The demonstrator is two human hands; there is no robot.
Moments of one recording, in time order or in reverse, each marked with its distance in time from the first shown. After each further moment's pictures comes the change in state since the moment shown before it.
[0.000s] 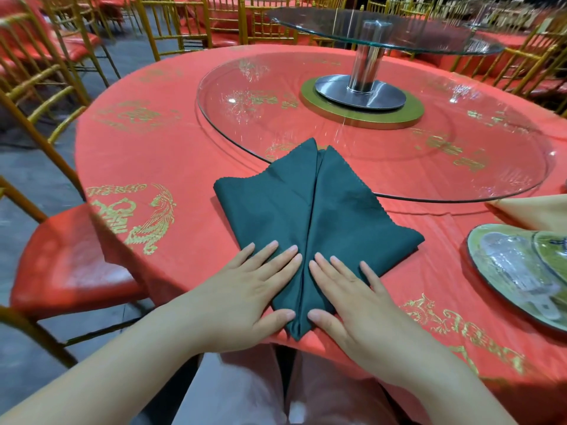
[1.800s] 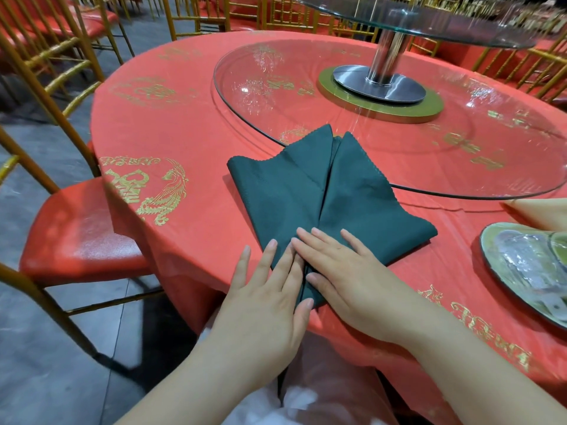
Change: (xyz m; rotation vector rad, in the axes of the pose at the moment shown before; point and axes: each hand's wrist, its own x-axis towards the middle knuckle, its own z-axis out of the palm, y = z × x) left_hand -0.015 0.050 0.039 -0.025 0.170 -0.344; right_hand 0.024 0.001 -0.004 -0.022 0.062 -0.226
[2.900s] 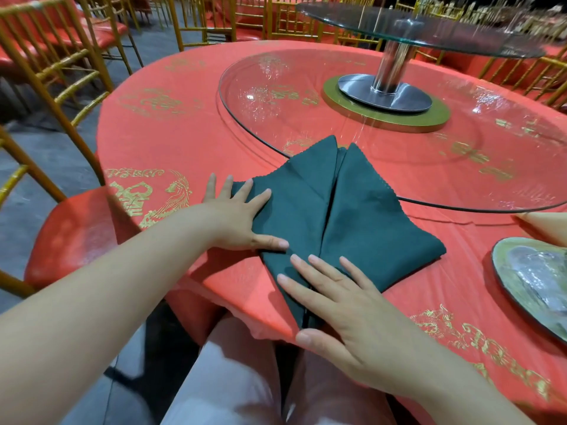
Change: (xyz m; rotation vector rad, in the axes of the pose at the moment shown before) left_hand 0.115 -0.094 -0.046 0.136 -0.341 -0.131; right_hand -0.013 -0.011 0.009 -0.003 0.069 -0.110
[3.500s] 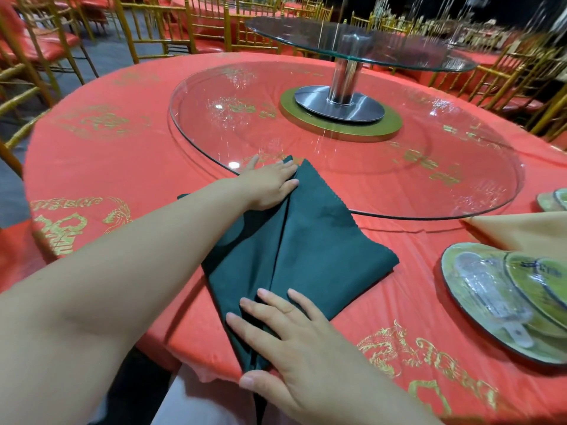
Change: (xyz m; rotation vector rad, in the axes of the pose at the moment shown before) left_hand 0.117 0.069 -0.055 -0.147 0.235 0.312; right_hand 0.000 0.006 0.020 -0.143 0.128 0.007
